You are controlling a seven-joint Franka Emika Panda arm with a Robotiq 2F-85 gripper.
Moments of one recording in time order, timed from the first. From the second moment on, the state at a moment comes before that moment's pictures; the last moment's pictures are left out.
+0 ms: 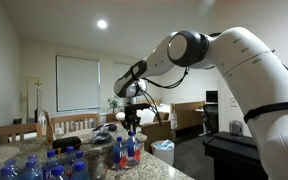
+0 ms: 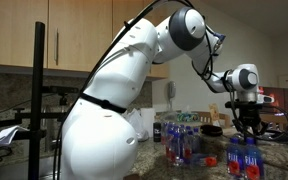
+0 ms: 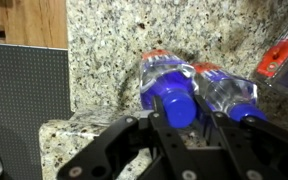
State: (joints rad) arm -0.10 0.46 -0.06 -1.57 0.00 2.00 -0.06
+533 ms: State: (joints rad) arm -0.10 0.47 -0.06 -1.55 0.01 1.99 -0.06
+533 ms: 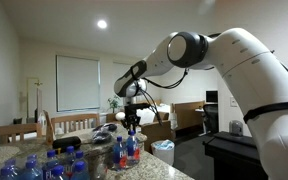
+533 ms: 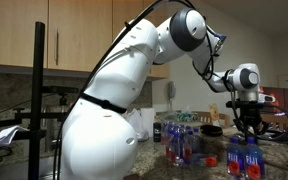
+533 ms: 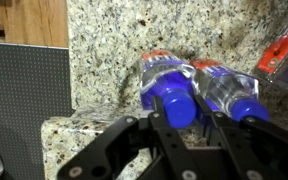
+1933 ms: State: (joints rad) arm -0.10 0.32 -0.06 -1.53 0.07 1.73 -0.04
